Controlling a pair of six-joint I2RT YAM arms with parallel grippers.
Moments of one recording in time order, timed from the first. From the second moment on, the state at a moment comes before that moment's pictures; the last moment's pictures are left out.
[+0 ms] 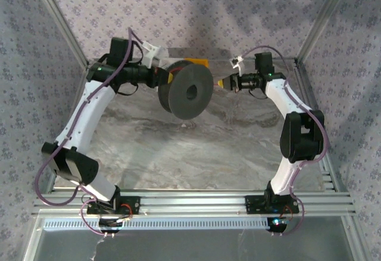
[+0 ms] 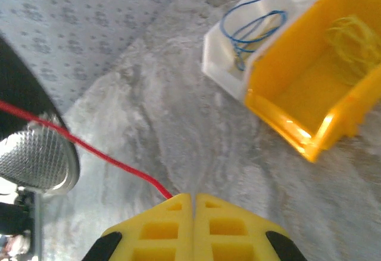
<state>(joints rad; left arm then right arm) -0.33 1.56 1.74 -0.84 0.71 -0.07 0.11 1.80 1.44 -0.40 -0.98 -0.12</state>
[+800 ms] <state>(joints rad) -0.30 1.53 1.51 -0.43 0.33 -0.66 0.46 1.58 1.17 -0.06 -0.62 0.04</state>
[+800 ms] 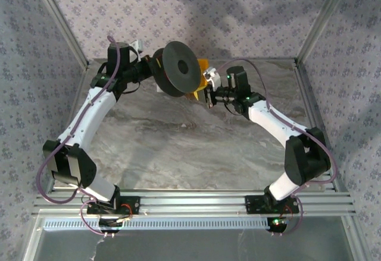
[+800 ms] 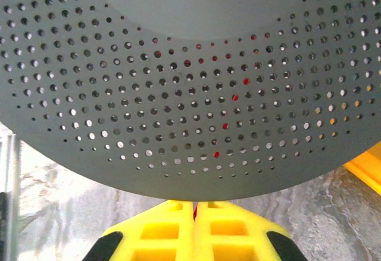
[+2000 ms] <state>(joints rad) -0.44 1.53 1.29 -0.16 -0.06 -0.96 0.85 1.68 1.10 0.37 0.27 0.05</state>
